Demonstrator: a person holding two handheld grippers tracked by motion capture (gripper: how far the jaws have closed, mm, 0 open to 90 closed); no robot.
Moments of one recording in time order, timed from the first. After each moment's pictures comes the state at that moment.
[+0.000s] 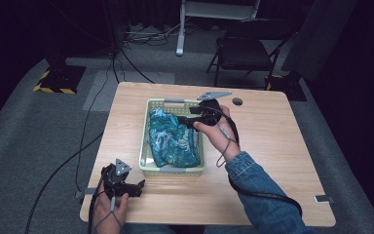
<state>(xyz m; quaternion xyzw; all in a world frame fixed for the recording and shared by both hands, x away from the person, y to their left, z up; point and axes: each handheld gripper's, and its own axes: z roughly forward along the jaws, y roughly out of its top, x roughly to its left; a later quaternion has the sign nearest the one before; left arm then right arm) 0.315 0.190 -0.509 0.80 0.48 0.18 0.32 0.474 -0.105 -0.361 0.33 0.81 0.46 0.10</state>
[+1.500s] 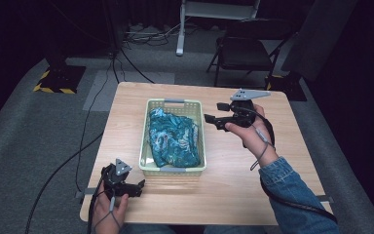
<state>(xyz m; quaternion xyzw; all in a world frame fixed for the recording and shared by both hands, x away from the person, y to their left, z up) 0.315 0.190 -0.509 0.80 0.48 0.18 0.32 0.447 -0.181 -0.322 0.32 0.81 0.48 0.14</state>
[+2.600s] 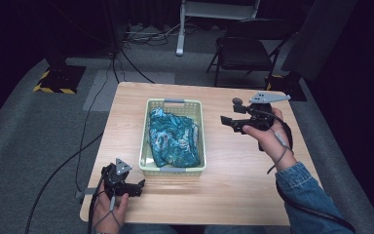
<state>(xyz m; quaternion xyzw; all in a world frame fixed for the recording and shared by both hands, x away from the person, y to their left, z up) 0.317 0.189 -0.509 0.80 0.48 0.18 0.32 0.439 -0.226 -0.320 0.33 0.80 0.48 0.15</state>
